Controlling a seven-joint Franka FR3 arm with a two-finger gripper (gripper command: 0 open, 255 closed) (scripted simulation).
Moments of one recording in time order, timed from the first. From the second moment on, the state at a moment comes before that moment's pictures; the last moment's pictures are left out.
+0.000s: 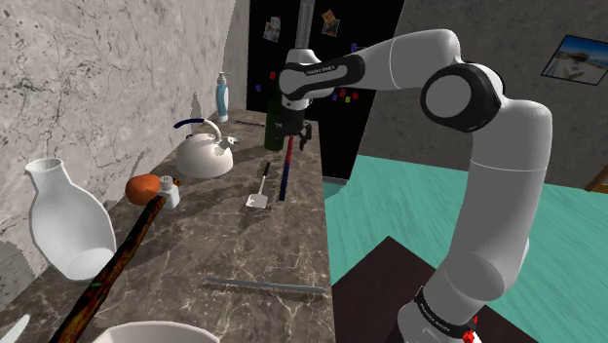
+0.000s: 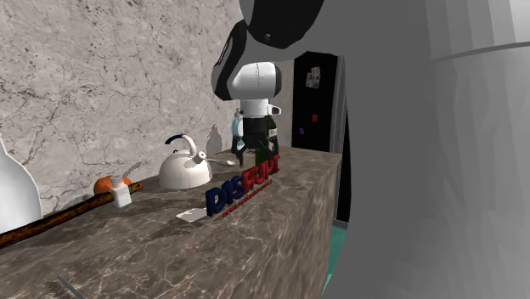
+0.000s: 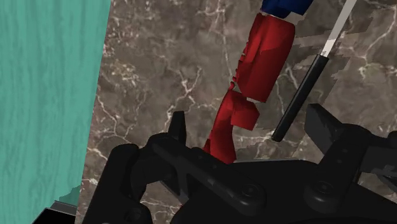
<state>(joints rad) -0.05 0.33 0.05 -1.64 -0.01 1.92 0.39</state>
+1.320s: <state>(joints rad) -0.06 0.32 0.05 -1.58 -0.01 1.86 0.38</state>
